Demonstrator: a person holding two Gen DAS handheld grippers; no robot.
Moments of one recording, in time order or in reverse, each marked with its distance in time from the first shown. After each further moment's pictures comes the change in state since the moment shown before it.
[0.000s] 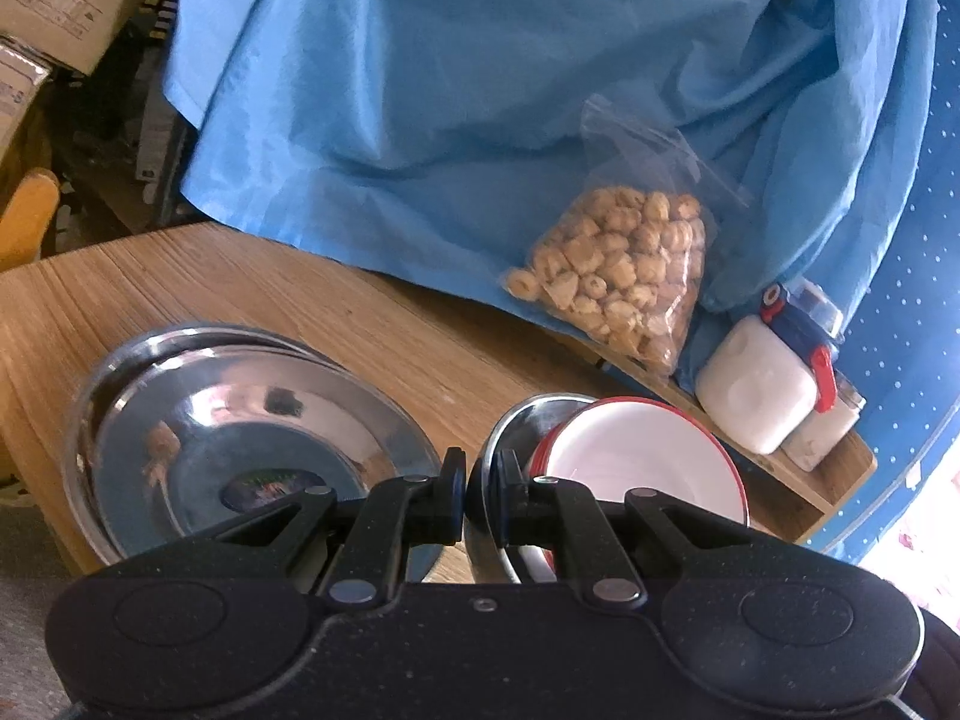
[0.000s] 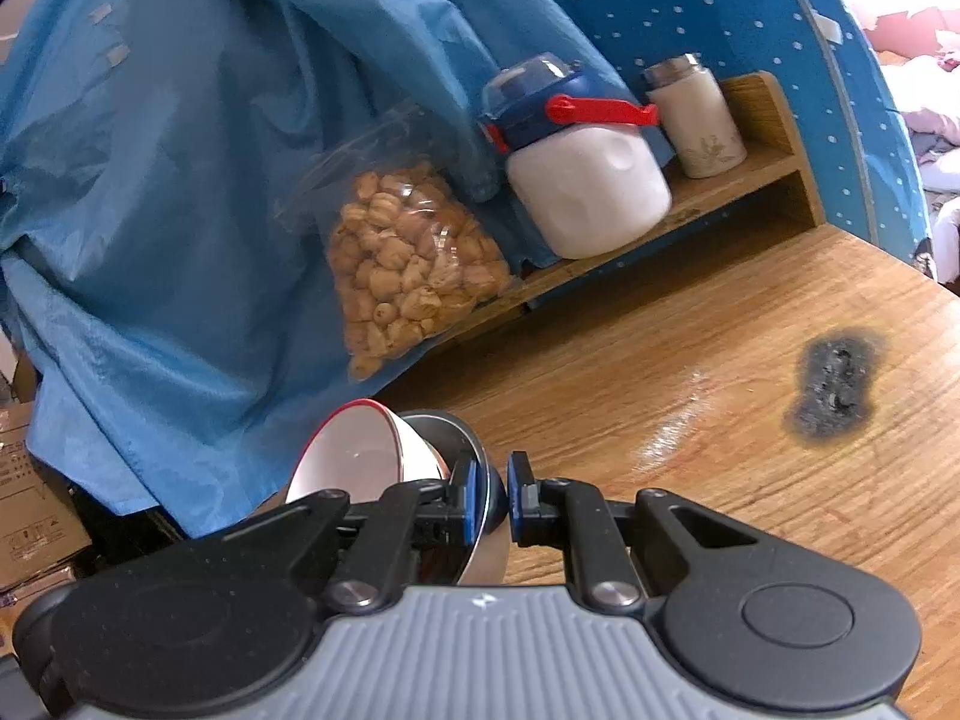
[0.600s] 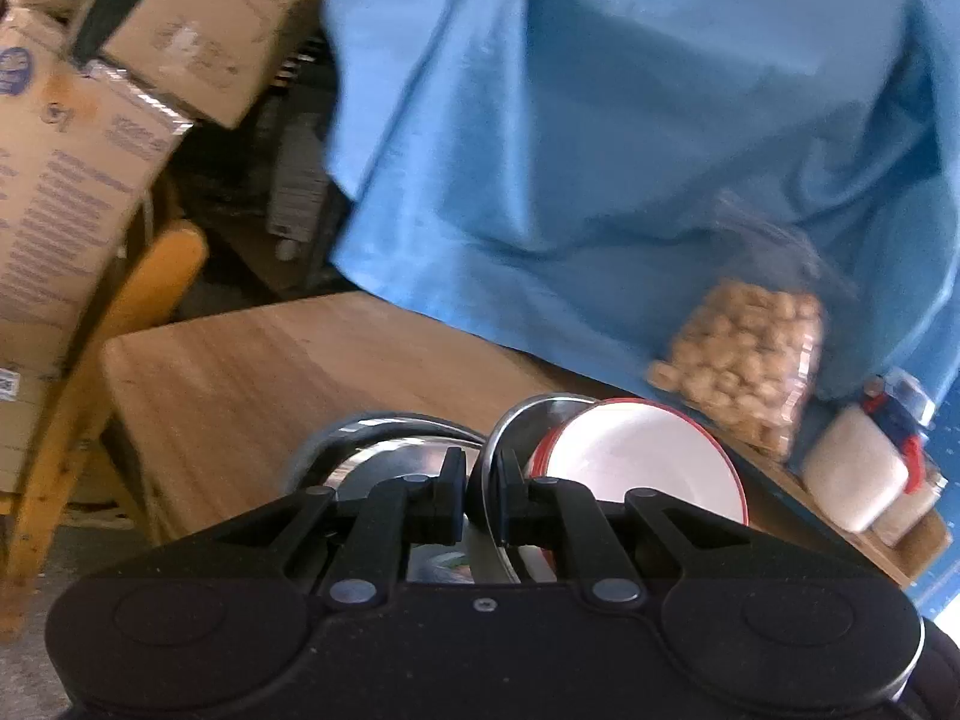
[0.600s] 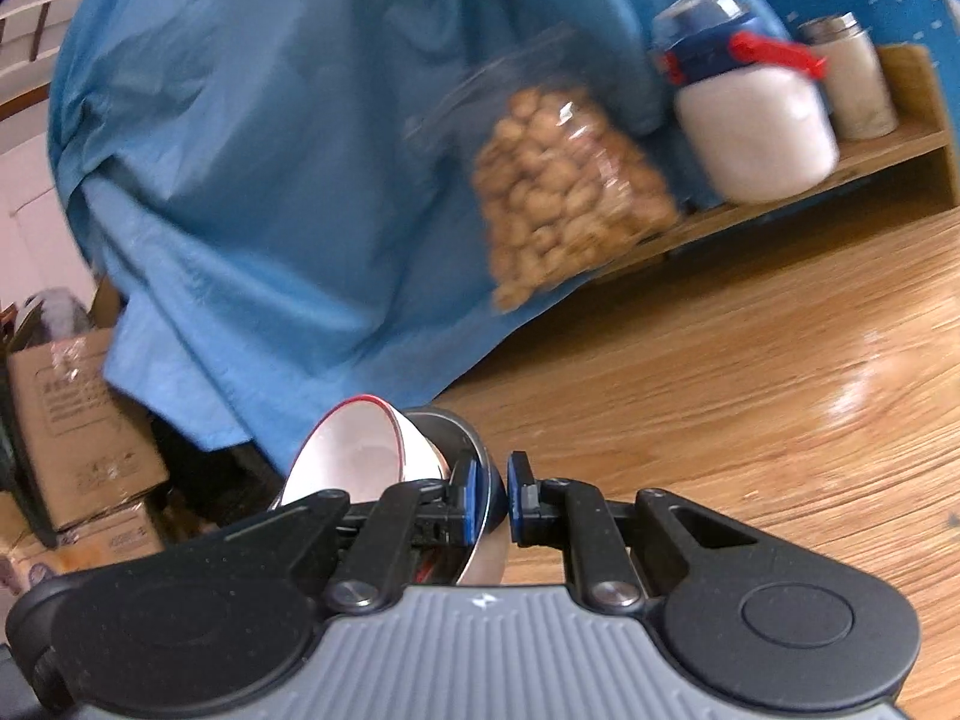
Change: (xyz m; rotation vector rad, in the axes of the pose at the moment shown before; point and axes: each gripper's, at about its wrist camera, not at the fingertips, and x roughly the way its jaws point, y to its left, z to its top) left arm -0.032 0.057 0.024 -0.066 -0.103 0.198; right arm 0.026 0.062 -0.014 -0.081 0.120 0.183
